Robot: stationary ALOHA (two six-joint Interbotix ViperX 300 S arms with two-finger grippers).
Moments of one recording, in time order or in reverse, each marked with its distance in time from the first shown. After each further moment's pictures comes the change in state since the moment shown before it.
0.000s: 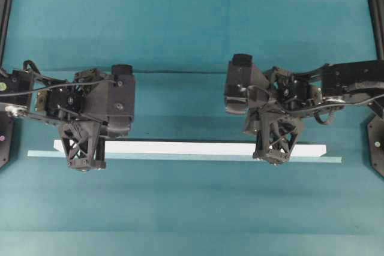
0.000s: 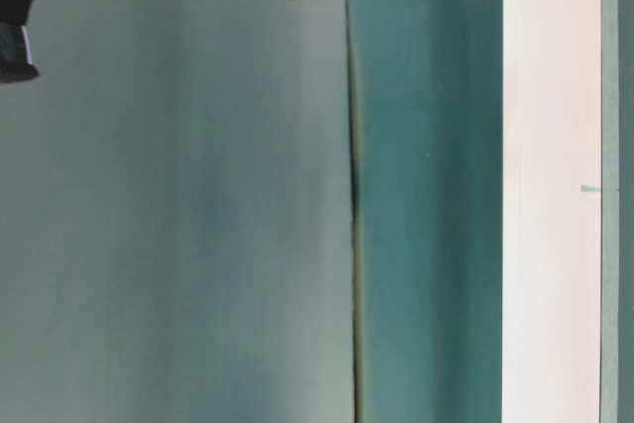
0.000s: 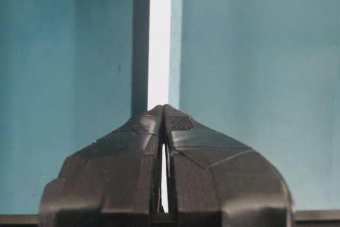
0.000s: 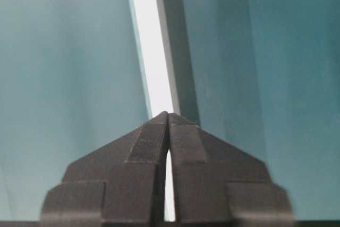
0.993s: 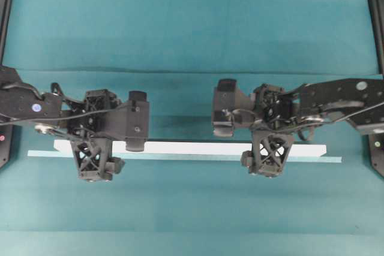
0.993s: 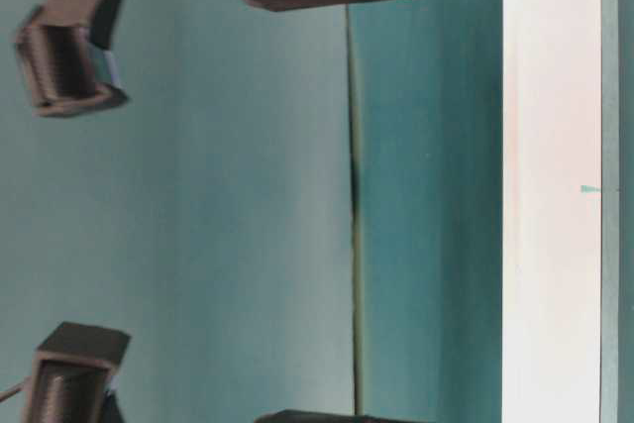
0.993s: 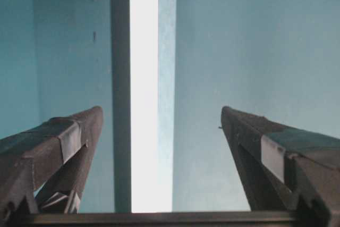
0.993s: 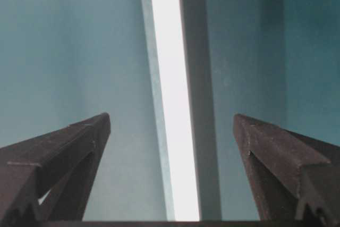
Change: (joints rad) left arm -0.029 0.167 0.078 0.000 -0.110 -0.009; right arm 0.058 0.124 0.015 -0.023 -0.044 0.000
